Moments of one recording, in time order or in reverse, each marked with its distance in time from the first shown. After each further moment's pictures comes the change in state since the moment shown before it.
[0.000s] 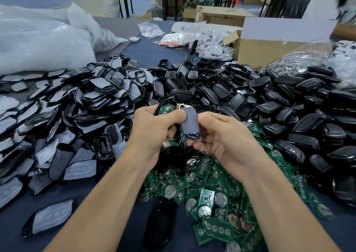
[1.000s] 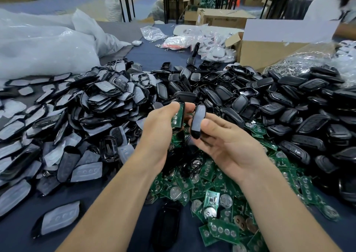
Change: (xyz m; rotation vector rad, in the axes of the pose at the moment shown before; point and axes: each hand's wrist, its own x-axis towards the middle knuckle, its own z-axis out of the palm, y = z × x) left_hand -0.008 0.009 0.009 -0.019 -0.046 -0.100; right_hand 0.002 0.007 0.002 0.291 -0.008 0.044
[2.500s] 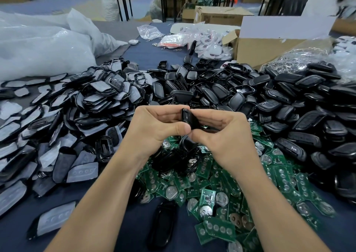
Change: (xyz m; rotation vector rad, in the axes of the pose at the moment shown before) left_hand 0.009 -0.001 -0.026 0.086 -0.243 0.216; right_hand -0.002 0.001 -0.006 -0.792 0.149 -0.503
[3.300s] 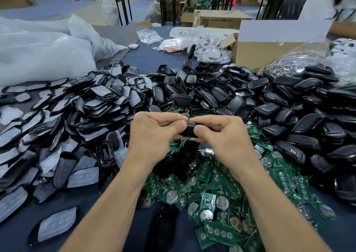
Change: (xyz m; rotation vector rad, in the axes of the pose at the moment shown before) left_hand -0.003 -0.005 0.015 0.152 0.241 0.026; right_hand 0.005 -0.001 0.002 -0.051 0.044 0.108
